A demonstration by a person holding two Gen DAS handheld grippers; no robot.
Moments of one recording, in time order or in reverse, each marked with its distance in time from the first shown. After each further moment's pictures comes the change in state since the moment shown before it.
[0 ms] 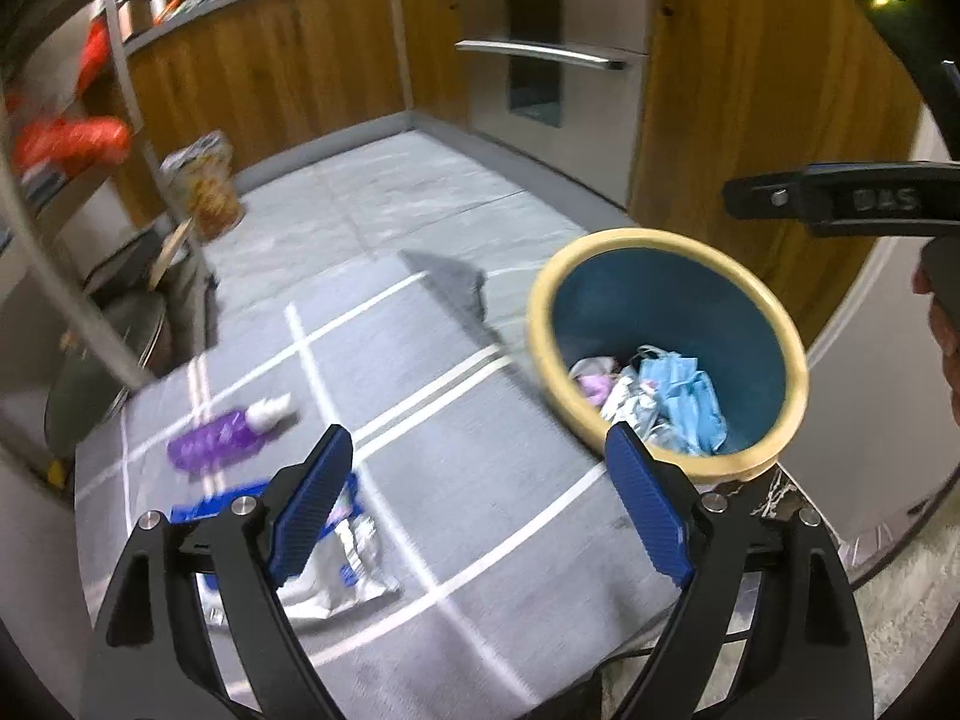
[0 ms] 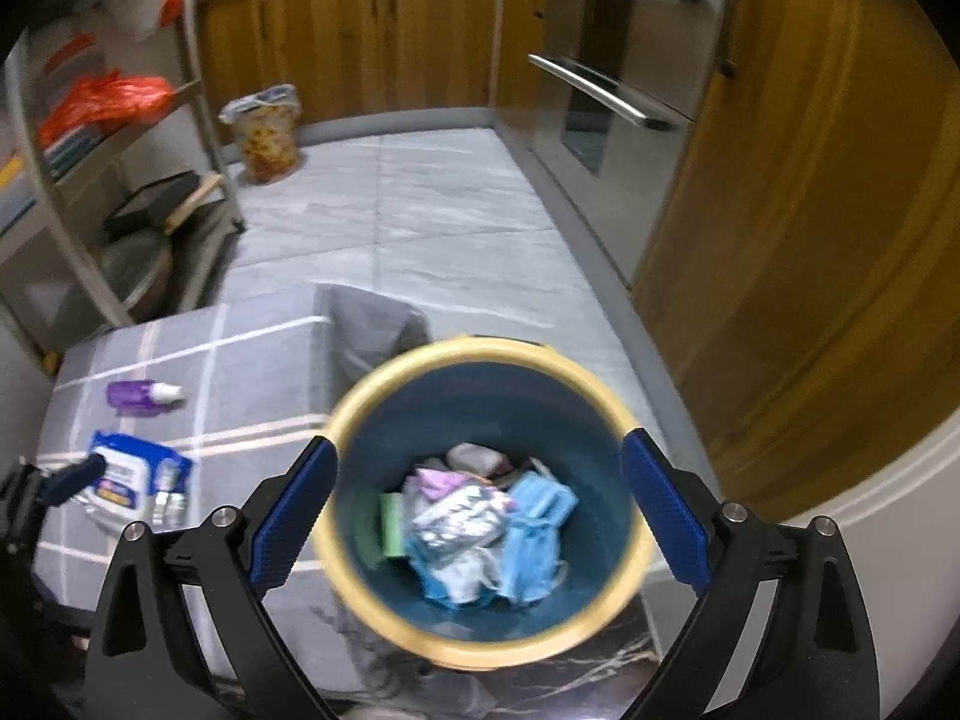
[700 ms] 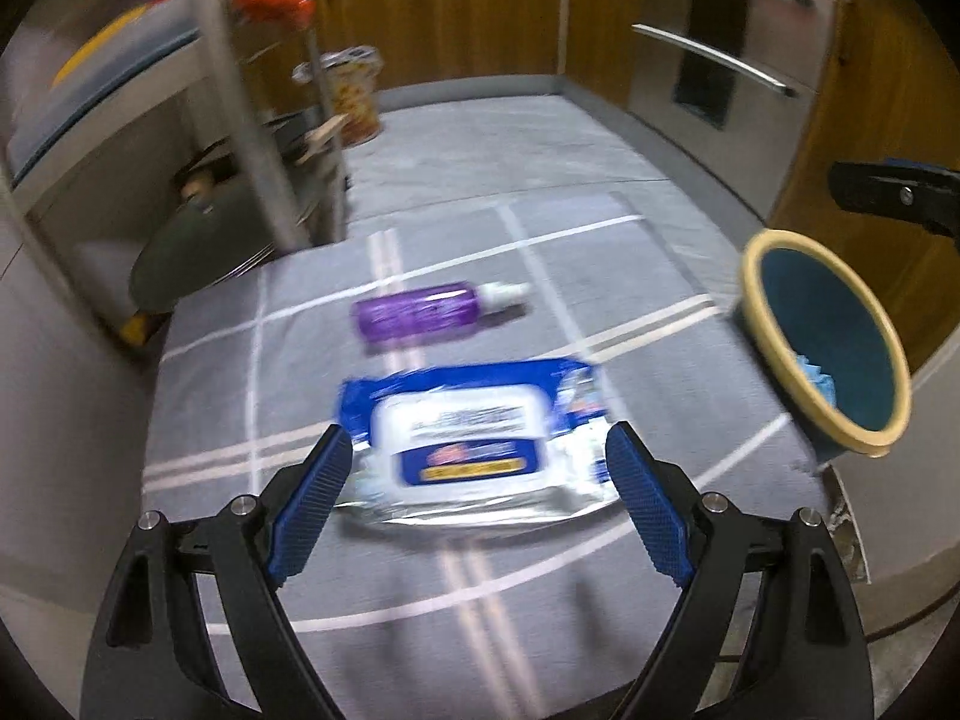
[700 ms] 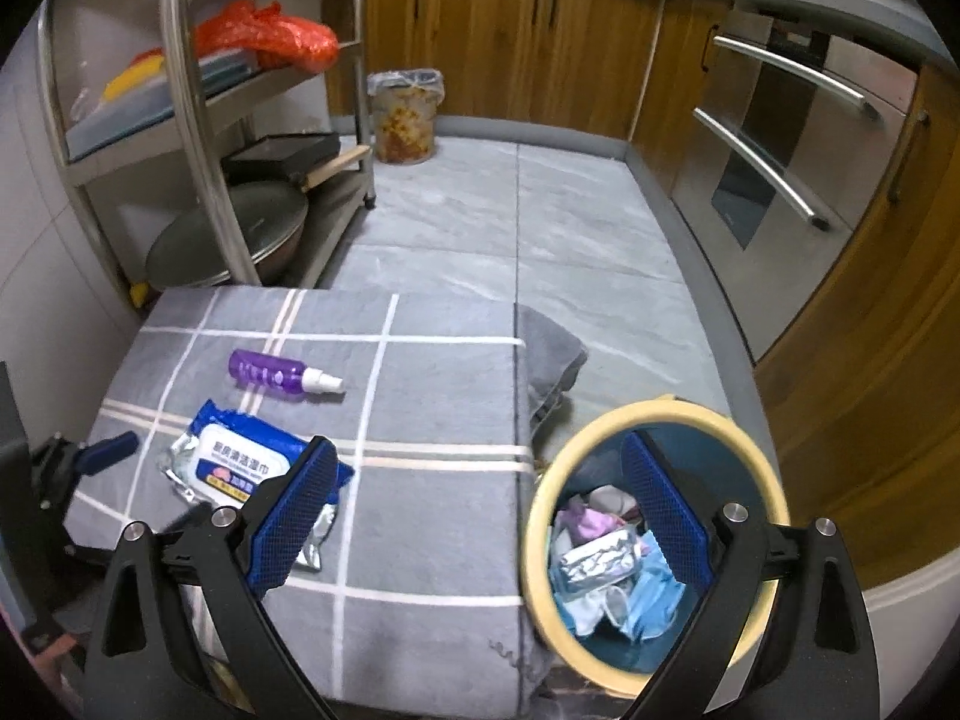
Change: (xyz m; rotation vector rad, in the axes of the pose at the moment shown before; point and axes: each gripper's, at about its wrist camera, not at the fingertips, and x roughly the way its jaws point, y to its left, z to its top) left arm -0.017 0.136 -0.066 -0.252 0.081 0.180; right arm 0.006 0.145 0.012 -0.231 -0.006 0.134
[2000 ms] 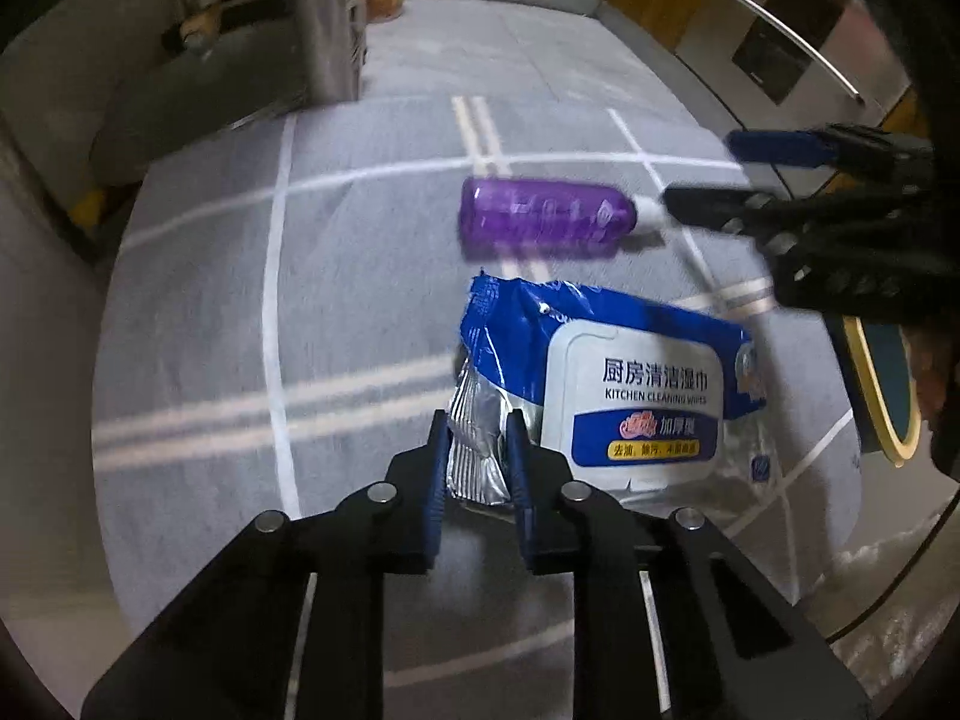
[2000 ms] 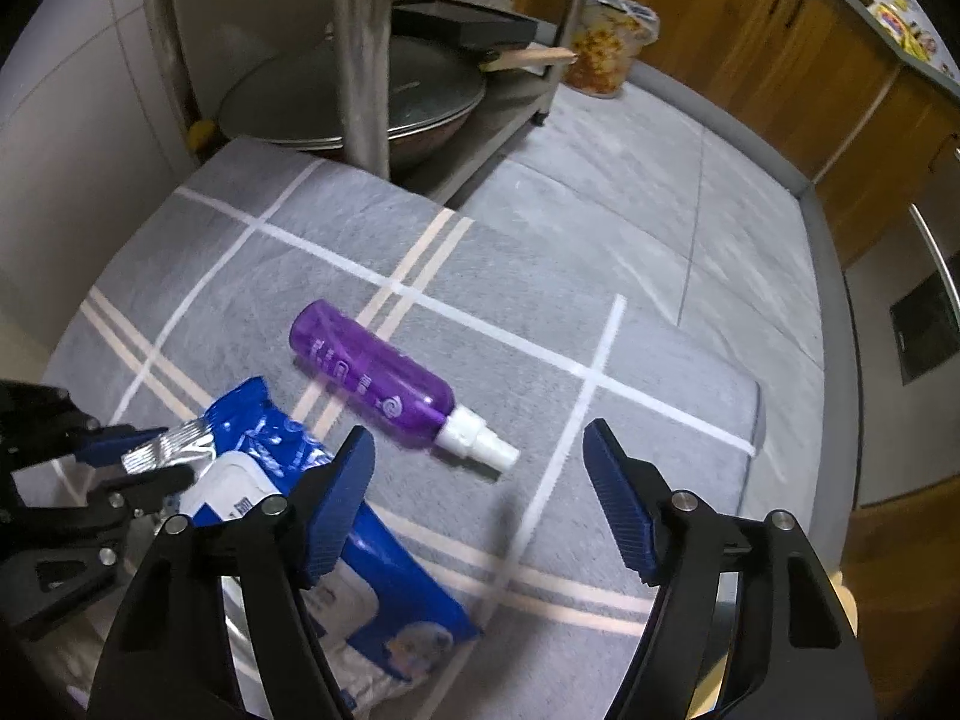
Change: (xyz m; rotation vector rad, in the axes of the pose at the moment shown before) left arm 0.081 0.084 -0.002 -0.118 0.234 -0.143; right arm 0.149 0.138 0.043 -0.405 0.186 0.166
